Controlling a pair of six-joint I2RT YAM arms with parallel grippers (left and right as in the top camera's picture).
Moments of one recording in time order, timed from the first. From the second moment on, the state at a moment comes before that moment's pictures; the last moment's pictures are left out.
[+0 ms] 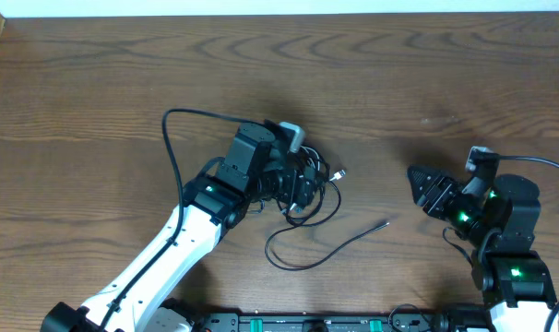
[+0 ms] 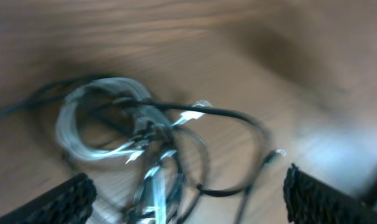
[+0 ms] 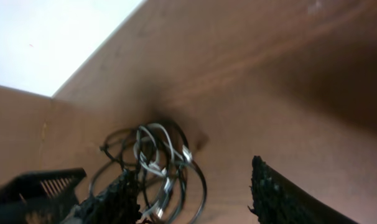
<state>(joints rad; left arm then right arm) -0.53 1.32 0.85 -0.36 0.28 -0.36 -0.02 0.73 0.53 -0.41 -0.43 0.60</state>
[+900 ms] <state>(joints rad) -0.53 1.80 0.85 0.09 0.25 -0.85 0.07 0.99 0.53 -0.50 -0.57 0.39</state>
